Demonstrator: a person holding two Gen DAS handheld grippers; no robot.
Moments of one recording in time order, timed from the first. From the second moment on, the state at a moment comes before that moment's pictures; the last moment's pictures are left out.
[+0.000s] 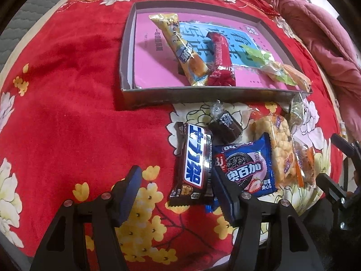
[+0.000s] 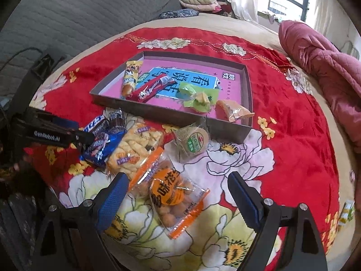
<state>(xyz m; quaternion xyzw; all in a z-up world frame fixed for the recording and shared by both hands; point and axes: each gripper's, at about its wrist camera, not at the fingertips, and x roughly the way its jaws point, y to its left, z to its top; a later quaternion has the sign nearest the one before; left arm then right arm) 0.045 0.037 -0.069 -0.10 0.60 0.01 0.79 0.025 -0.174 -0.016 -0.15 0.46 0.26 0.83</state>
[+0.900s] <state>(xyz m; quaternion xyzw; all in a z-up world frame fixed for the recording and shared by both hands) 0.050 0.032 -0.073 -0.08 0.60 0.01 0.80 0.026 -0.157 -0.062 -0.24 0.47 0.29 0.80</state>
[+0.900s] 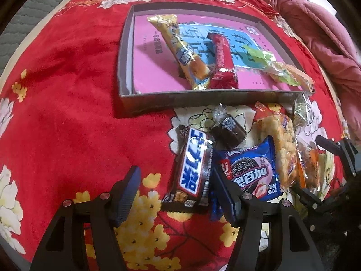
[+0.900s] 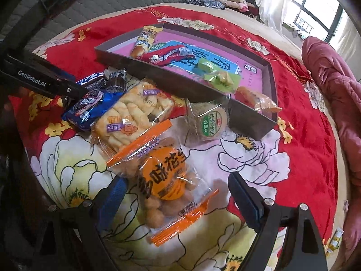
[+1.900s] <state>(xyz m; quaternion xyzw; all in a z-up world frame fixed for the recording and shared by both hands) 0.061 0.030 -0.081 -0.11 0.58 -0.01 0.81 0.036 -0.186 -0.059 -0.14 0.51 0.32 0.79</state>
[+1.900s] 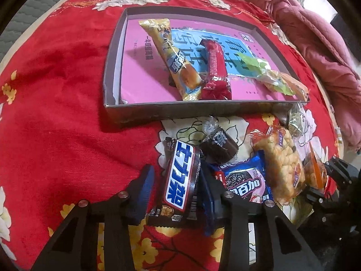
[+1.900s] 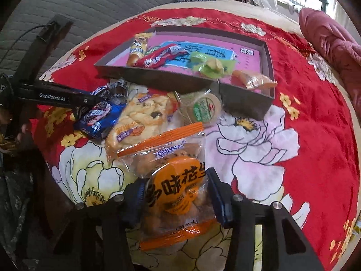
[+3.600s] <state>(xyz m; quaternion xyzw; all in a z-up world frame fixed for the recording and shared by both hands) 0.039 0.048 -0.013 -0.16 0.51 -0.02 0.84 0.065 -0.168 0.028 0.01 0.43 0.27 0.86</state>
